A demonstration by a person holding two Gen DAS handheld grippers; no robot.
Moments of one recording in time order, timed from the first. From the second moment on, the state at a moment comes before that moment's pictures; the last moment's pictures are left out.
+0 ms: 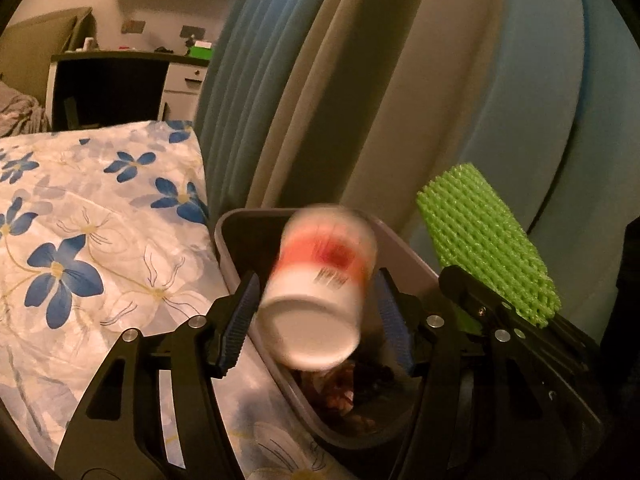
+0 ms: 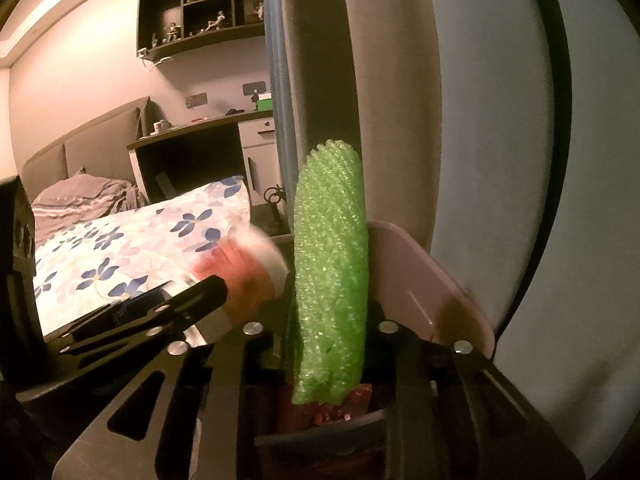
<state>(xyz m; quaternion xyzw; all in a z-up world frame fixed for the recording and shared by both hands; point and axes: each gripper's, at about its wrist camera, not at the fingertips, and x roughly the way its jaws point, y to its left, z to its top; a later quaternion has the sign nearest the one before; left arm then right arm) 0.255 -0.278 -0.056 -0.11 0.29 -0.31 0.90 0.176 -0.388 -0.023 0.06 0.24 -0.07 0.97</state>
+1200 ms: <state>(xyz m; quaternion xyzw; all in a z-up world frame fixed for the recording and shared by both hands) 0.109 -0.106 -0.018 -0.03 0.25 -0.08 0.97 0.070 -0.279 -0.008 0.04 0.20 -0.06 0.98</state>
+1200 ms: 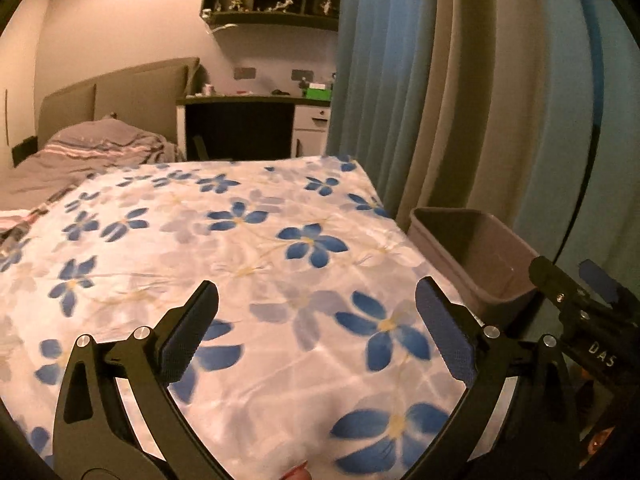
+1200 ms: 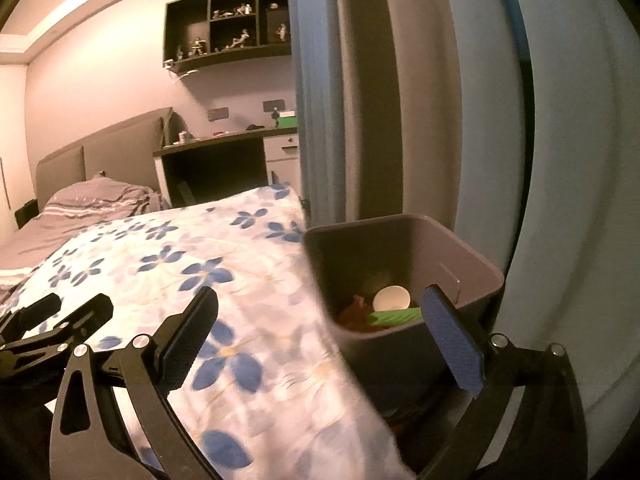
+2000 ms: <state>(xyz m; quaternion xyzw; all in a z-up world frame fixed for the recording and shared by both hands) 0.035 -0.040 -0.006 -0.03 0.21 -0.05 0.98 0.010 -0.214 0.005 0.02 0.18 -0.04 0.98</state>
